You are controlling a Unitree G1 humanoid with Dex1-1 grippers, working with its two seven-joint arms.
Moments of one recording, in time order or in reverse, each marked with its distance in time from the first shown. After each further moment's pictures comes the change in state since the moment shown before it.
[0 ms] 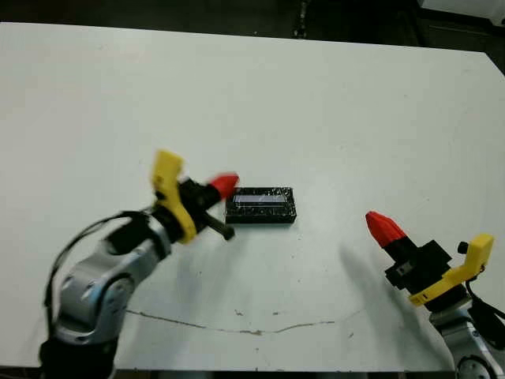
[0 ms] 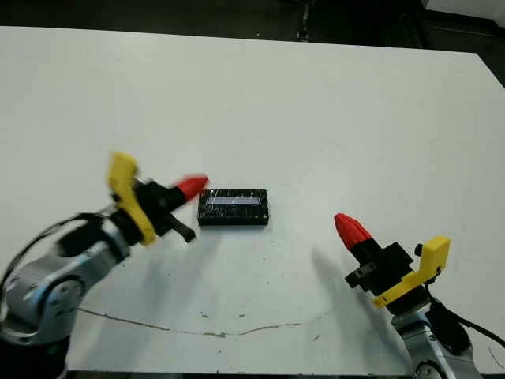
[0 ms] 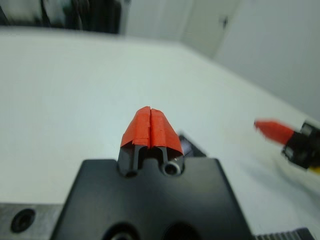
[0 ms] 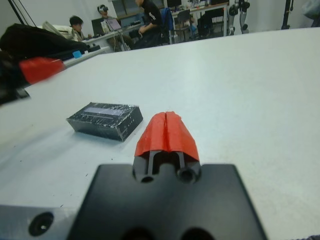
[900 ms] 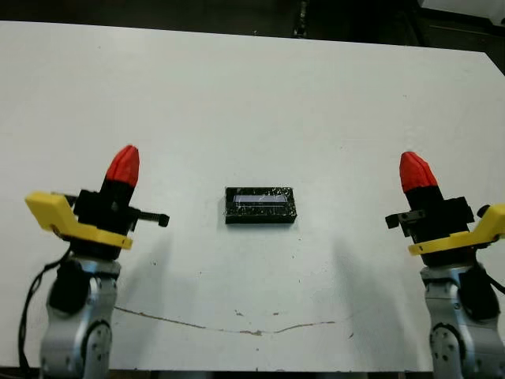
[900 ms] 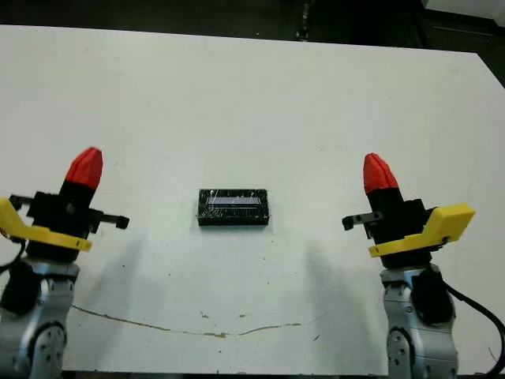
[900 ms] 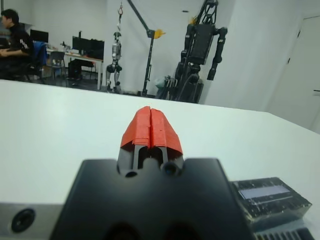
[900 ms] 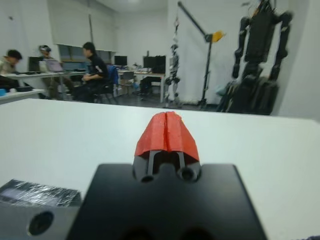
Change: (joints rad) left arm 0.295 -0.127 0.085 0.129 0.178 -0.705 0.109; right arm -0.159 0.144 0.031 -0.091 -0.306 -0.201 -0.400
